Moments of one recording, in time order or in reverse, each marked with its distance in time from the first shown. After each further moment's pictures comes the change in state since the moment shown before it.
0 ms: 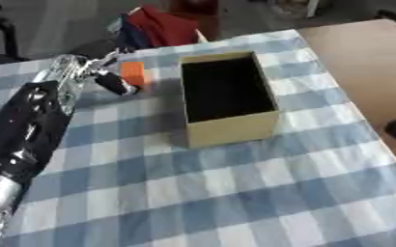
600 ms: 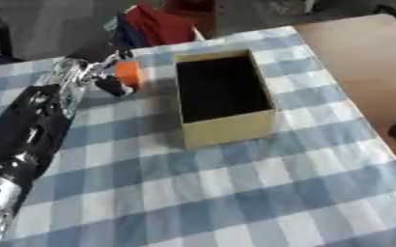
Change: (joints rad) left arm 0.004 -0.003 0.001 0.018 -0.022 0.017 0.032; right arm 0.000 0.000 -0.005 -0.001 -0.009 0.005 0.005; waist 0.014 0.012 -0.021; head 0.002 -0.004
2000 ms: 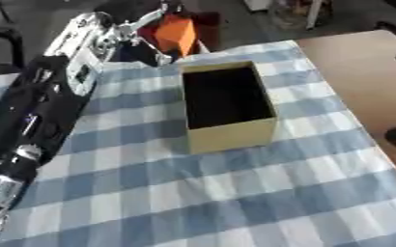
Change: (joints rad) left arm -0.013 -0.007 -0.181 -0.484 0.235 -0.173 -0.074; right arm 0.009 0.018 0.013 0.000 0.002 -0.005 0.014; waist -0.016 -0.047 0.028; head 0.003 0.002
